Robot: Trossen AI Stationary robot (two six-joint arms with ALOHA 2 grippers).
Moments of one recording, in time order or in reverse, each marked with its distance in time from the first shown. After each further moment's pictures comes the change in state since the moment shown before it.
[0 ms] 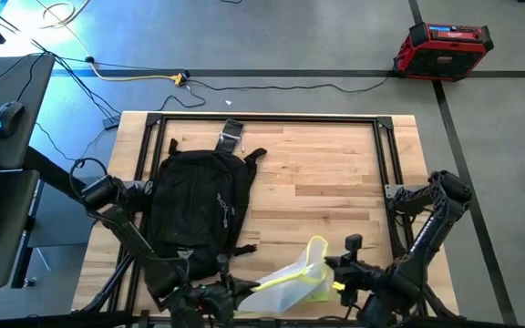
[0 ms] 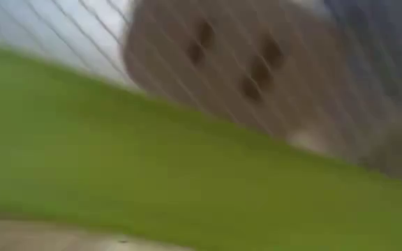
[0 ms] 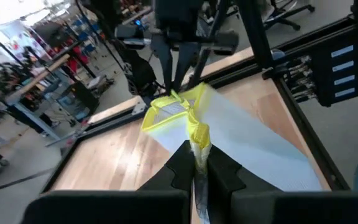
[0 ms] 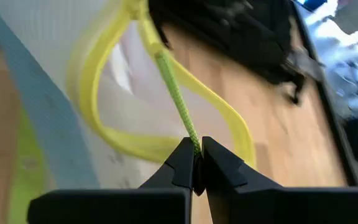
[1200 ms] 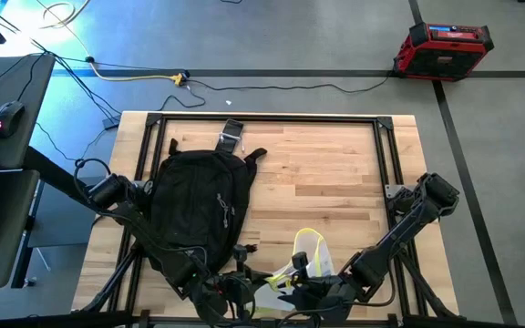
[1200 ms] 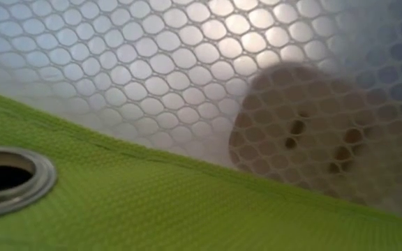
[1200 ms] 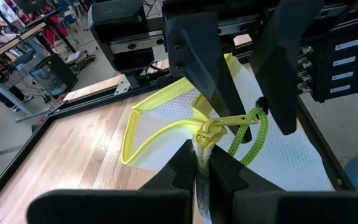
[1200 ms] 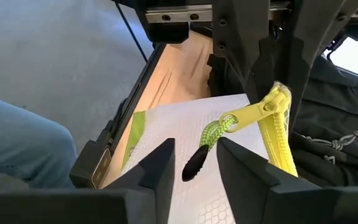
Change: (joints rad) left arm 0.127 0.030 0.000 -0.028 0.174 -0.119; right arm -0.207 0.095 -0.001 0.940 -0.282 -0.684
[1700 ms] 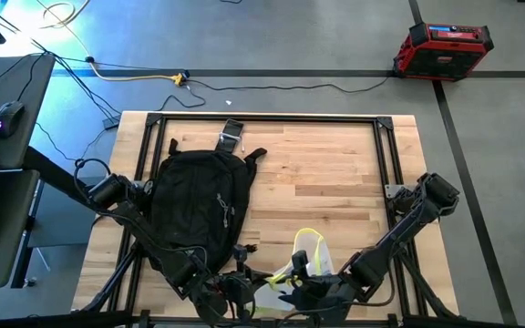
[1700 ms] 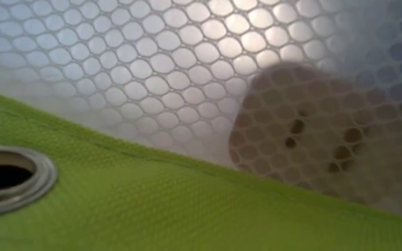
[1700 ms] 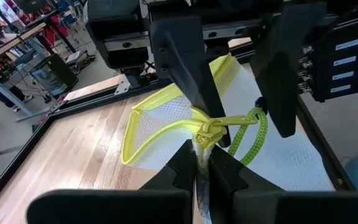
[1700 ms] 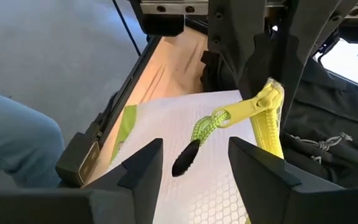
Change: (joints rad) left arm 0.000 0.000 0.000 0.001 0.000 0.003; right arm -0.001 0.000 0.000 -0.017 0.009 -0.045
